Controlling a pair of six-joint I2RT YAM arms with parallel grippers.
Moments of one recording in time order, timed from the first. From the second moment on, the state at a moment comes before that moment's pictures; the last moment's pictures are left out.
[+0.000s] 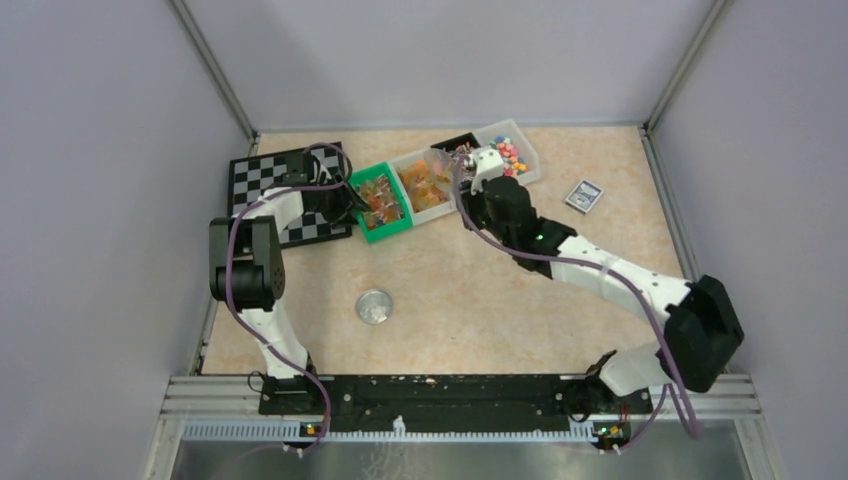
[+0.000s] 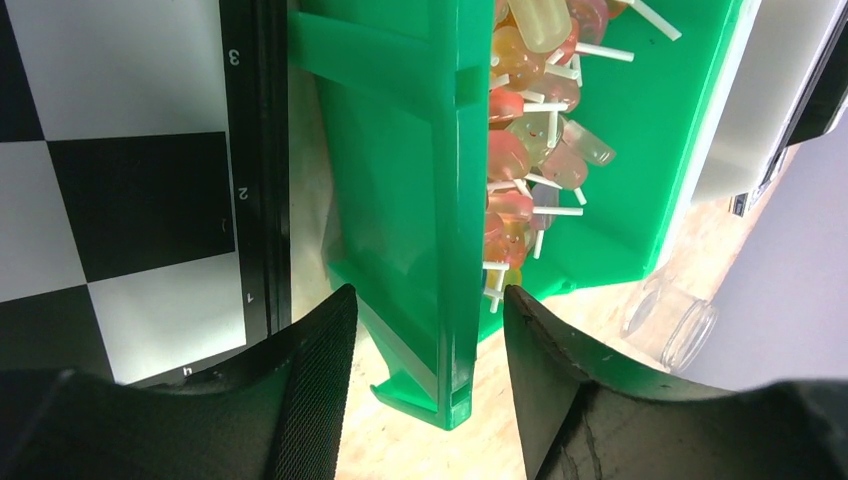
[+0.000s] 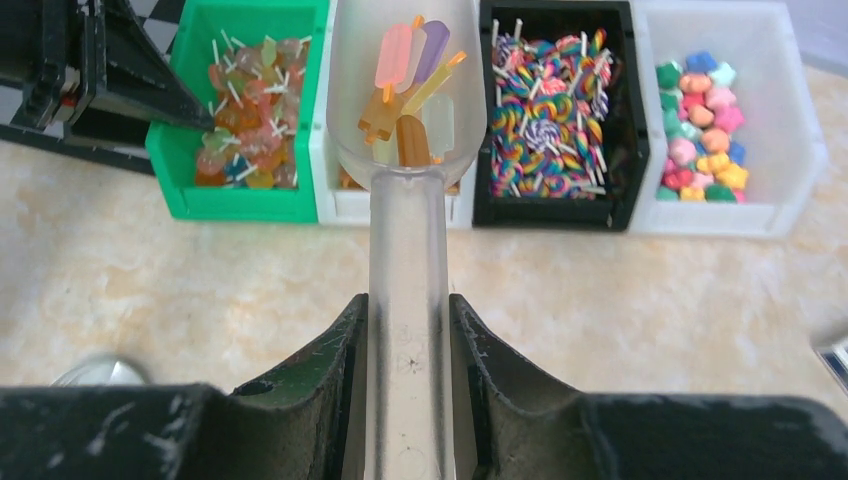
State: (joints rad) left arm 0.03 1.88 1.25 -0.33 0.51 -0.60; right arm 0.77 1.44 1.05 0.05 0.29 0.12
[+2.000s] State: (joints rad) left arm 0.03 1.88 1.25 -0.34 0.54 -0.60; right arm 0.77 0.94 0.97 -1.13 0.43 0.69
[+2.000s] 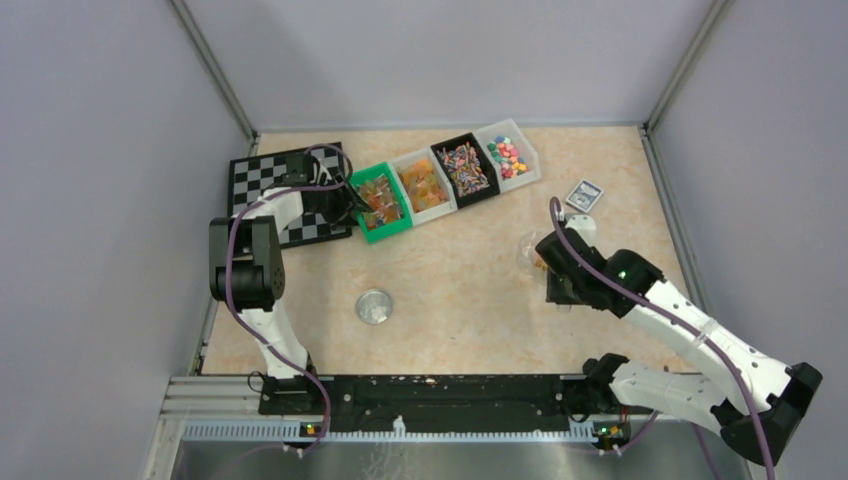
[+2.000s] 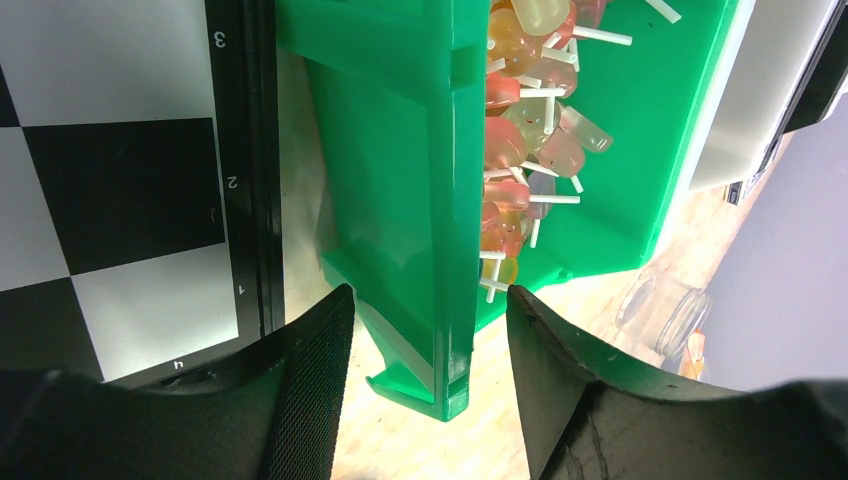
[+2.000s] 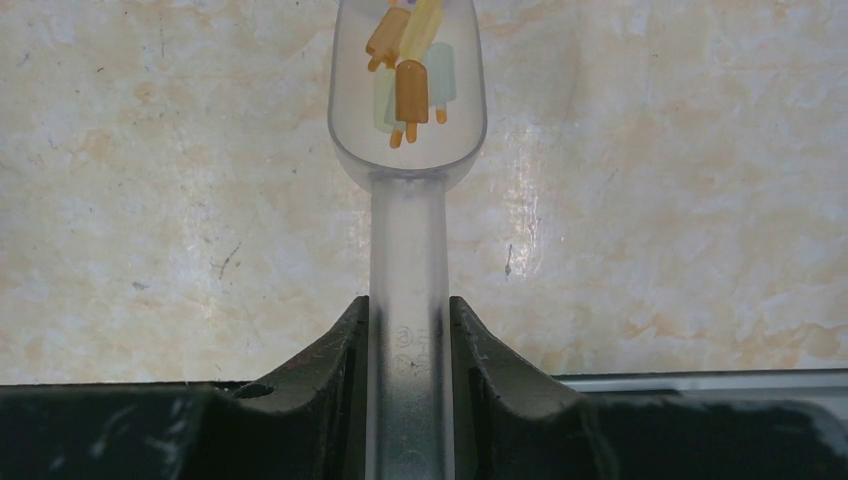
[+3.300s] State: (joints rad) left arm 0.04 1.88 1.25 -0.34 0.56 -0.60; right arm 0.74 1.09 1.09 -1.18 0.37 0.58
